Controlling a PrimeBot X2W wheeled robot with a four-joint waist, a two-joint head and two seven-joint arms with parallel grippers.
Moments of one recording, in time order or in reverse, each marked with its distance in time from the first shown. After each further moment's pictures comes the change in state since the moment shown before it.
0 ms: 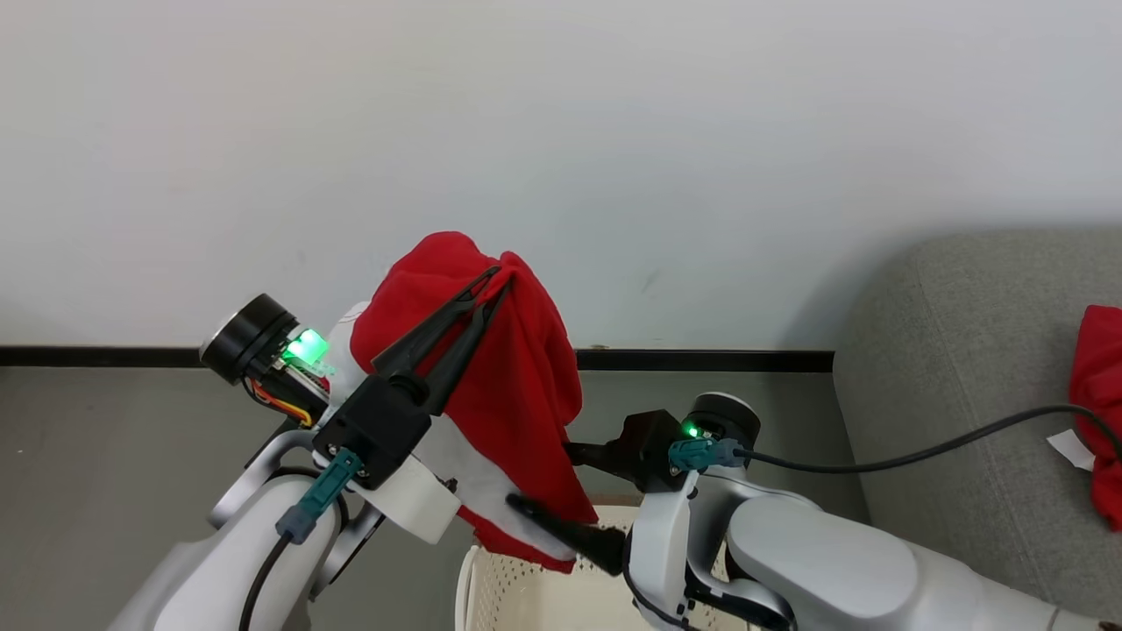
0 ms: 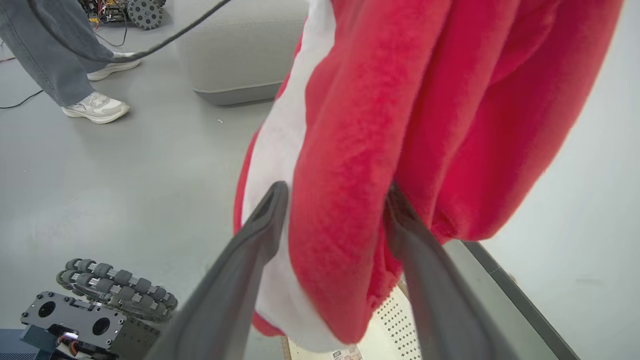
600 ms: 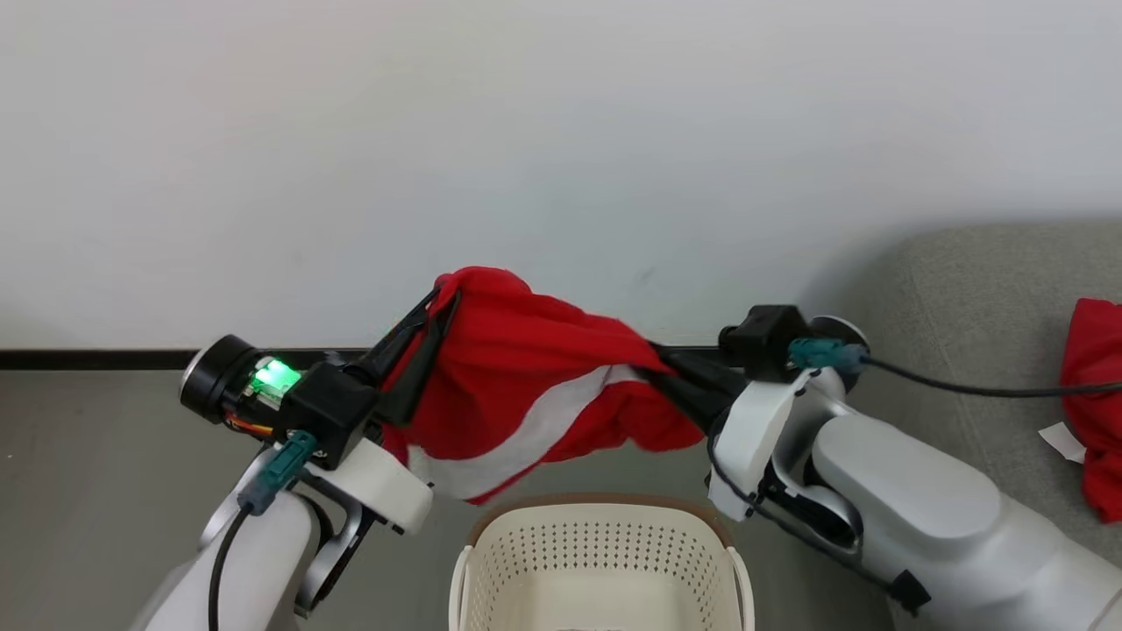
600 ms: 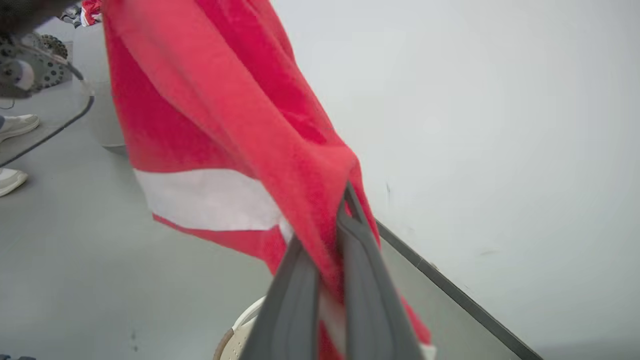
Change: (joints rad) left arm 0.043 -0.027 0.059 0.071 -0.104 0.016 0.026; right arm -0.022 -0.046 -0.167 0.125 0.012 0.000 -0.067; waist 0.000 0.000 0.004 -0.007
